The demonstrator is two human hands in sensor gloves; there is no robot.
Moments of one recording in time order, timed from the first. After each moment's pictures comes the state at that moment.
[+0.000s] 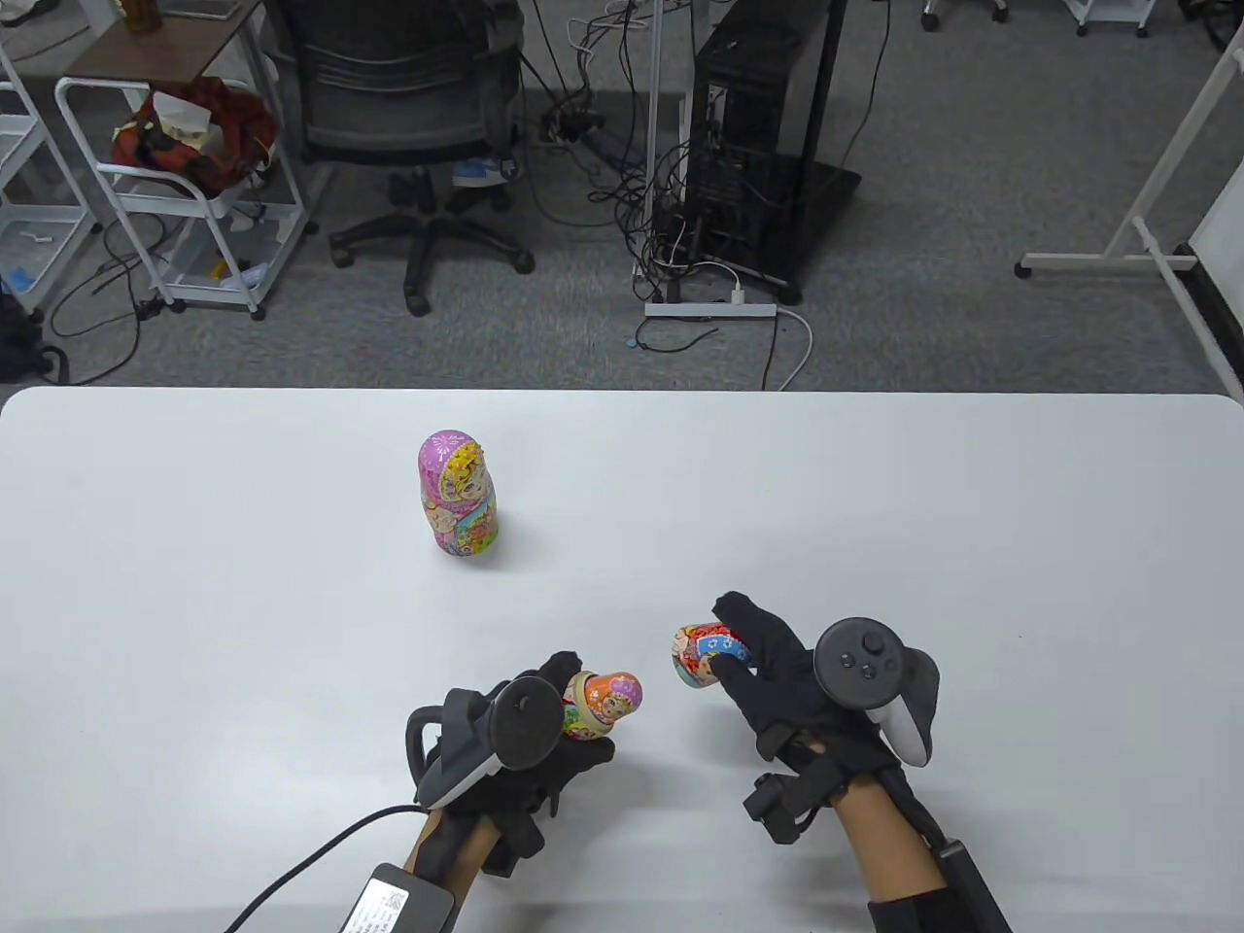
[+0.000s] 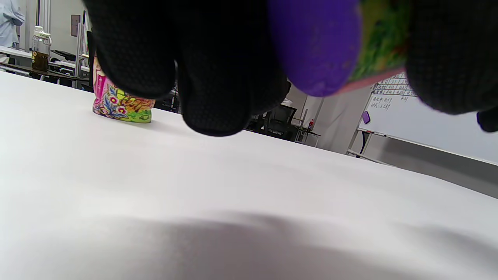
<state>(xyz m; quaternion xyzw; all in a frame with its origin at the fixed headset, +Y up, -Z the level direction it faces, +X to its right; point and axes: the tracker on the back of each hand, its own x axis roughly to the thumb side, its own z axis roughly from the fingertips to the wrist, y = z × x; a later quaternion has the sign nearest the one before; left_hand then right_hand) -0.134 -0.720 -0.284 0.00 -0.12 0.12 0.99 0.148 -0.703 -0.309 0.13 0.02 0.87 0.47</state>
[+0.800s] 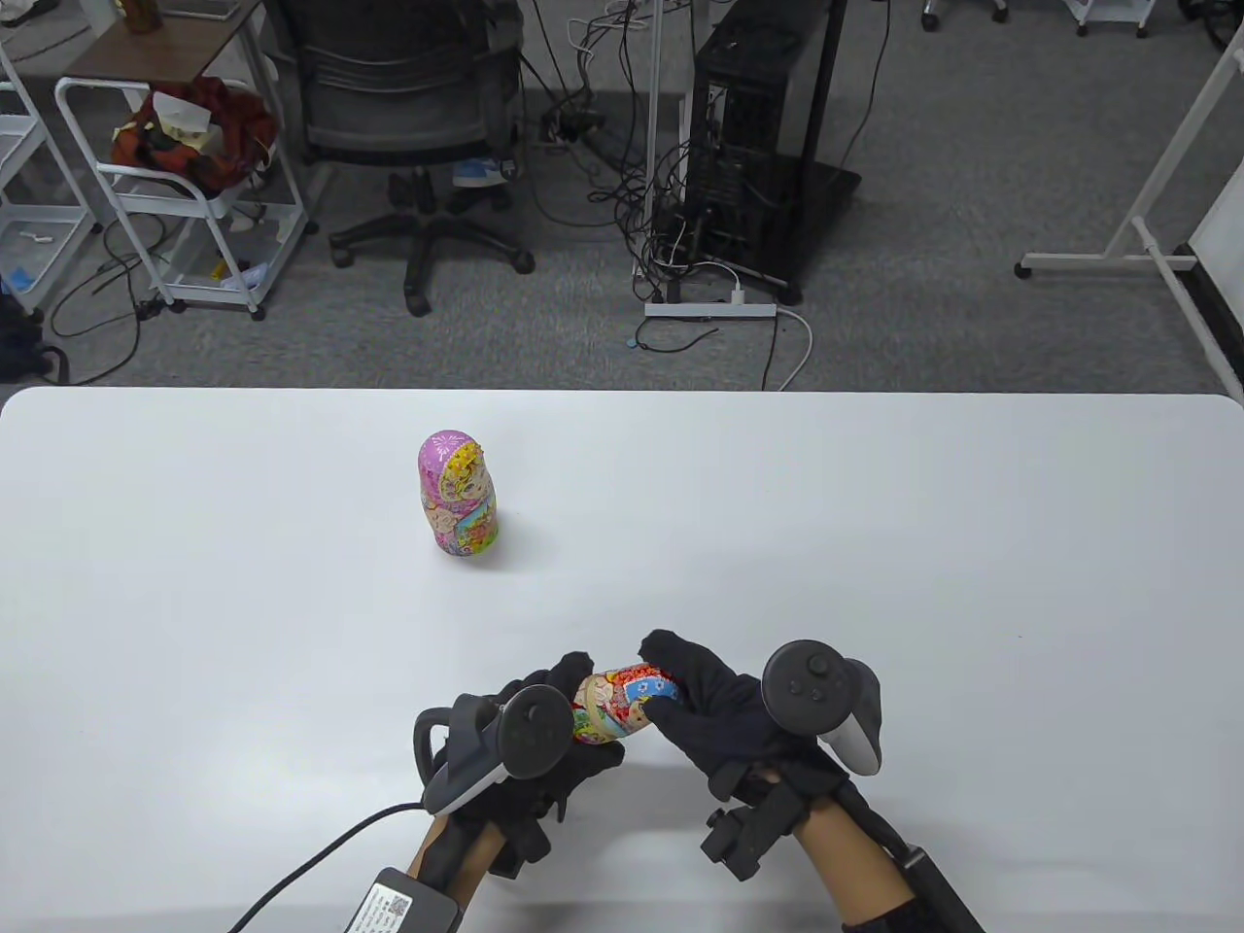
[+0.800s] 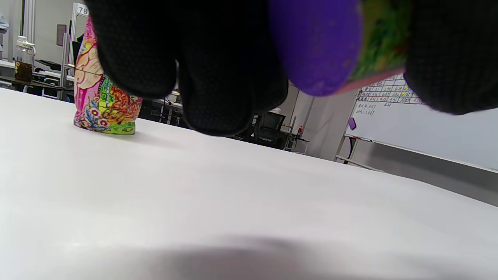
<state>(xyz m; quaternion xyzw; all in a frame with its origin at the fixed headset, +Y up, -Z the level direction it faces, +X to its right) -0.127 -0.716 -0.281 0.02 -0.14 0.12 0.98 0.104 -0.703 -0.294 0.21 0.06 0.86 0.47</state>
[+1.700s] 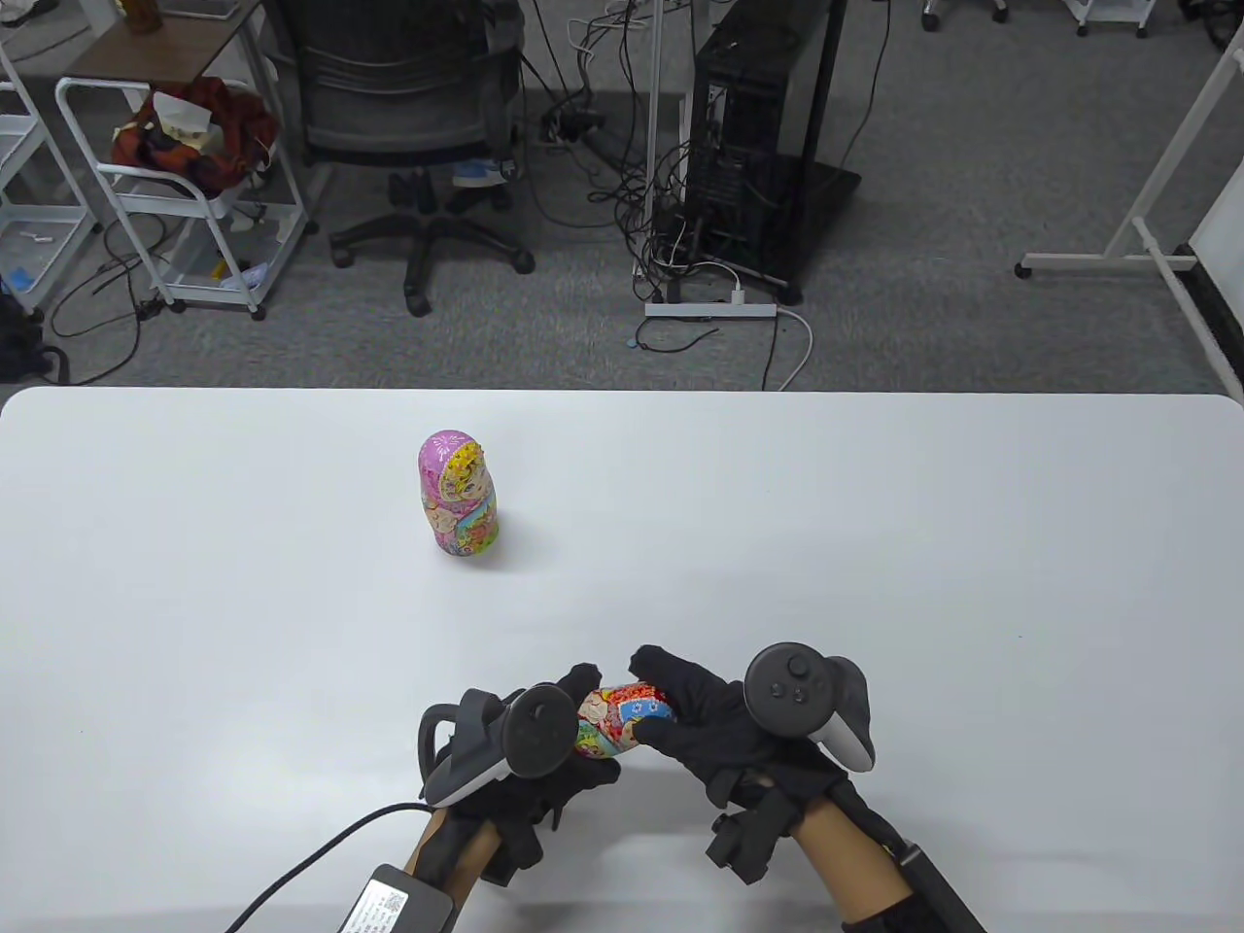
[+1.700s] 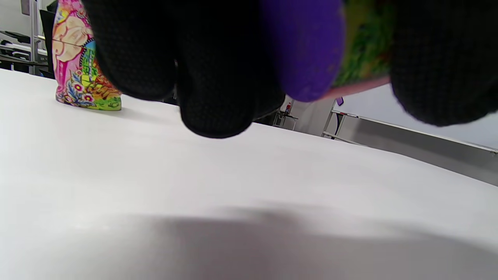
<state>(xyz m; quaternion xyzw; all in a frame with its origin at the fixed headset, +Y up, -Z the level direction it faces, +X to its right) -0.124 -0.727 -0.283 -0.03 -0.18 0.11 0.98 0.101 -0.712 -0.295 0.21 0.08 0.89 0.40</state>
